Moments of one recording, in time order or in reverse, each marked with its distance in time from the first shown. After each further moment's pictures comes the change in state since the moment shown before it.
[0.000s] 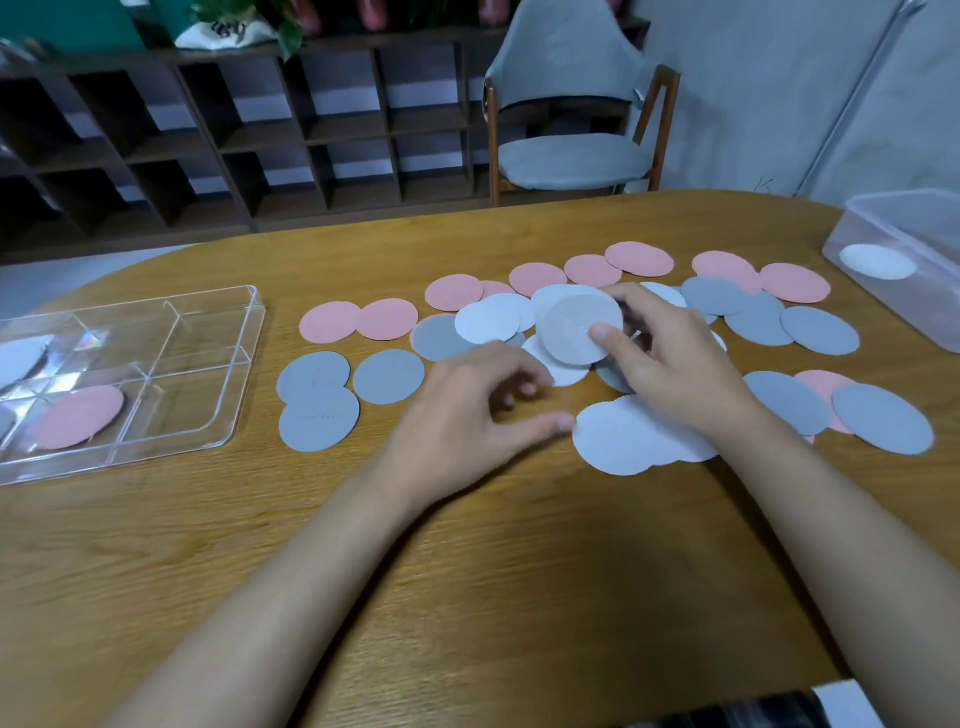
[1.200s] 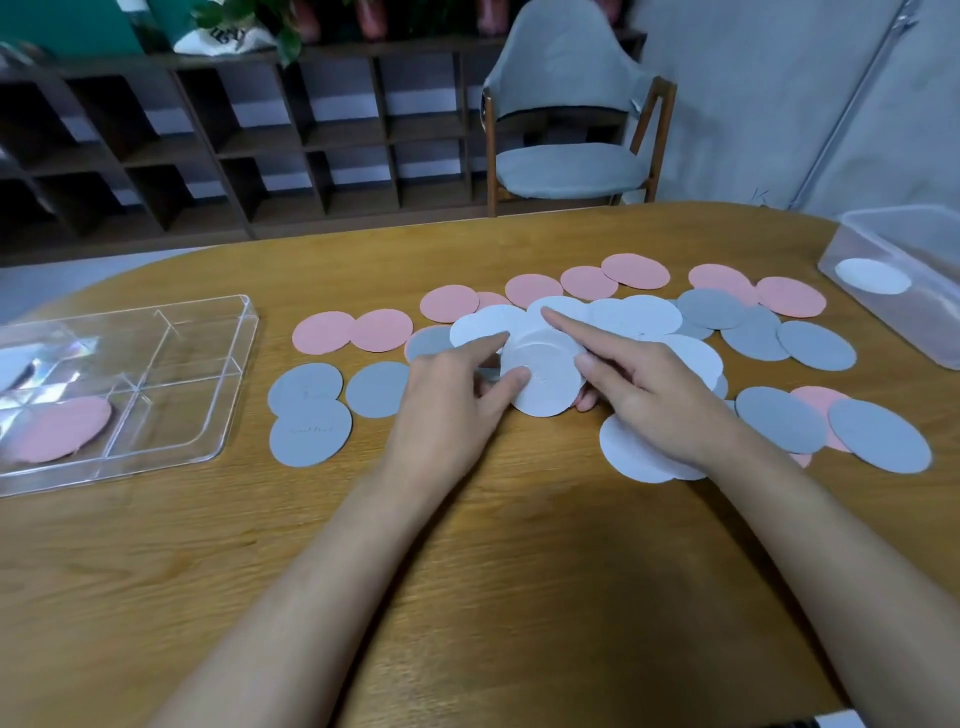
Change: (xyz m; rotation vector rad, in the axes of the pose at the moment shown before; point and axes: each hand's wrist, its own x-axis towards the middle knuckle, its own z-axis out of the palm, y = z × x) left_hand 0.018 -0.004 0.007 0.046 0.180 -0.249; right_hand -0.006 -0.010 0.004 0.096 -0.213 -0.005
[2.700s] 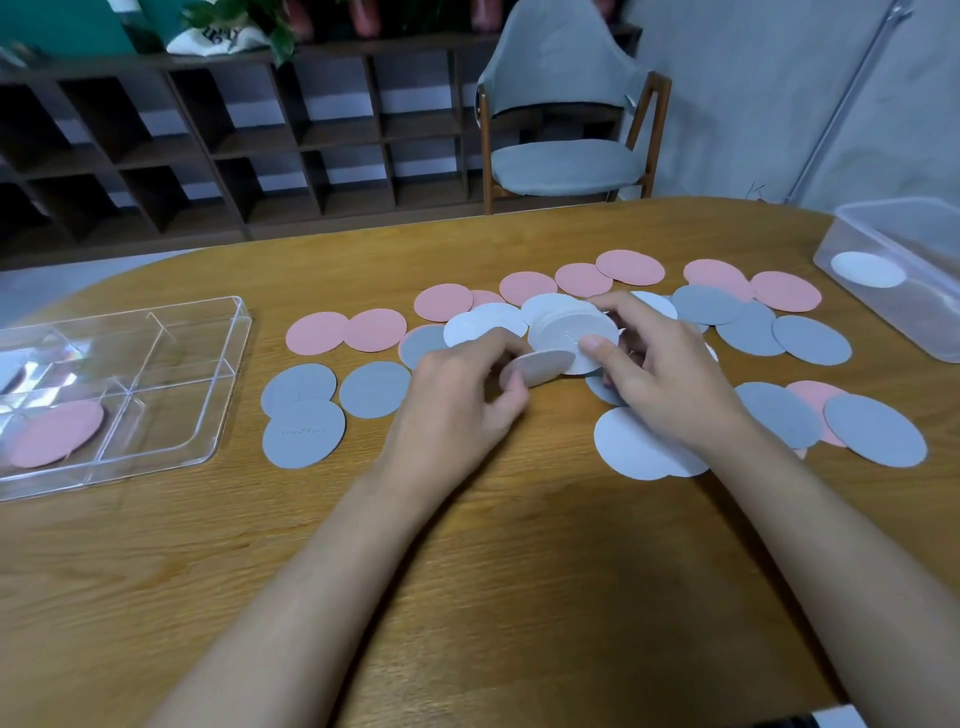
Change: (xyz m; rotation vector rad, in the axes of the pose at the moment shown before) left_hand 0.000 0.002 0.004 0.043 0.063 0.306; right_hand 0.005 0.010 -0.007 -0.098 0.232 0.015
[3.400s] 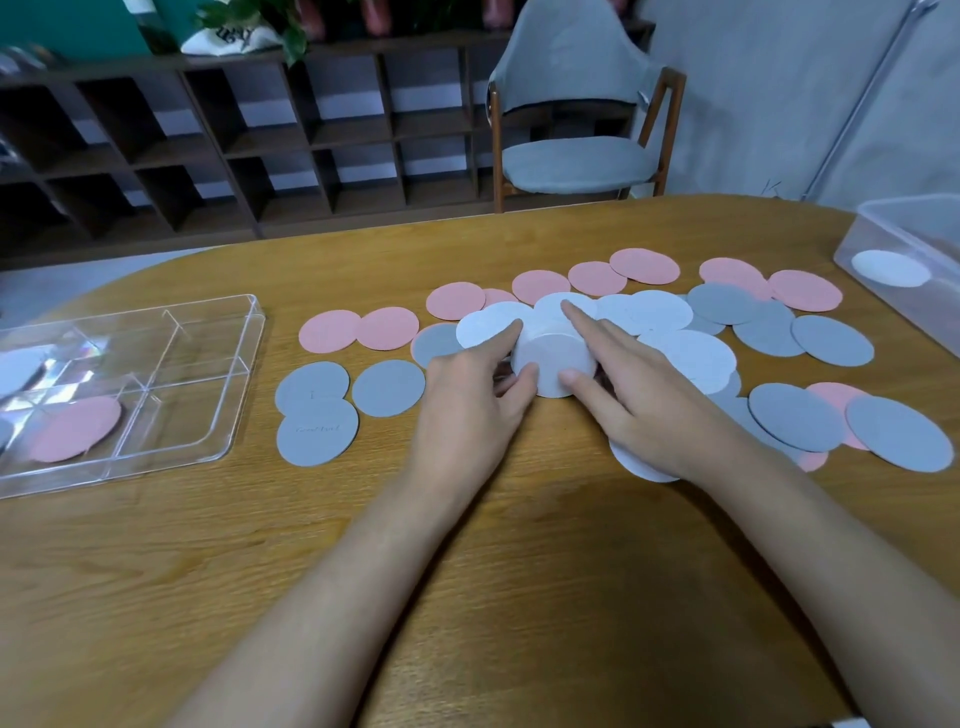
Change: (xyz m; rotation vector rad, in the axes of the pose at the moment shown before) left_hand -0.001 0.002 0.010 -0.081 0.028 -0.242; right_hand -0.008 -0.014 0.016 -0.185 -0.233 -0.055
